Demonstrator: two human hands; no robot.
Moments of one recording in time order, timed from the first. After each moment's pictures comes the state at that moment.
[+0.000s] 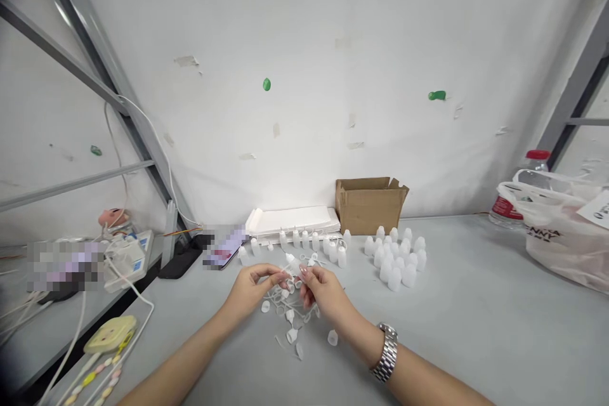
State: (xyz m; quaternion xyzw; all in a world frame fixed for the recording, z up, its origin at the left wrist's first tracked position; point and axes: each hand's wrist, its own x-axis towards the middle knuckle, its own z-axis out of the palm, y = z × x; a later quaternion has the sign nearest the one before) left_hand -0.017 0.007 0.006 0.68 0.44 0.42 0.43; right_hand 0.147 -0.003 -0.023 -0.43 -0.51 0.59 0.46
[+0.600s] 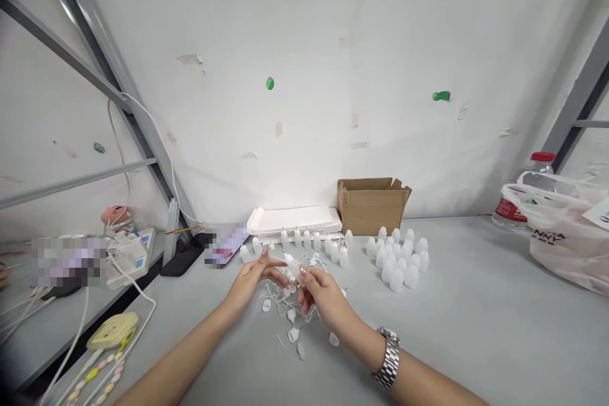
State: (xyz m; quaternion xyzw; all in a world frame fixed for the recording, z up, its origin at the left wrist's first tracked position) left_hand -0.022 0.017 0.001 0.58 0.42 0.44 0.55; right_hand 0.143 -0.006 -0.023 -0.39 -0.51 0.61 0.46
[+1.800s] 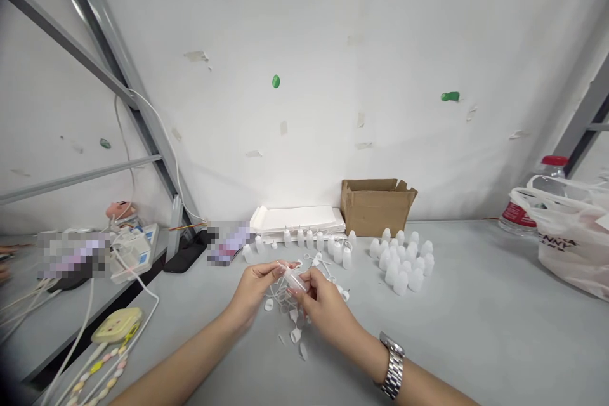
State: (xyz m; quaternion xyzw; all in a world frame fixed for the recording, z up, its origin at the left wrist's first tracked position) left_hand -0.015 0.007 -0.005 0.55 0.39 0.48 0.56; right_hand 0.139 -0.020 -0.019 -0.45 -0.62 0.48 0.43
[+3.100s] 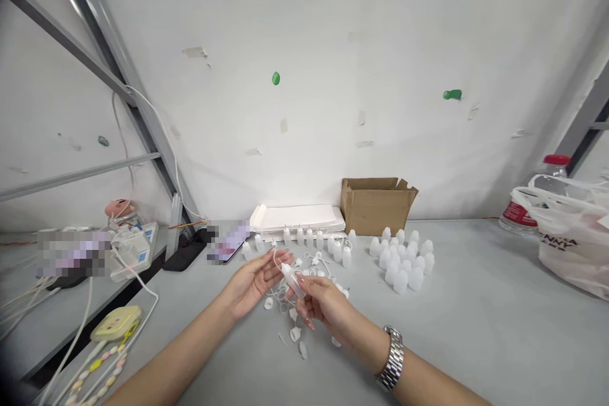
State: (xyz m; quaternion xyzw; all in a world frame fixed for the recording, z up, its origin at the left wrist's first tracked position) left_hand -0.025 0.020 0.001 0.32 0.37 0.47 0.74; right_hand 0.144 -0.018 -0.012 -0.31 -0.48 0.72 0.39
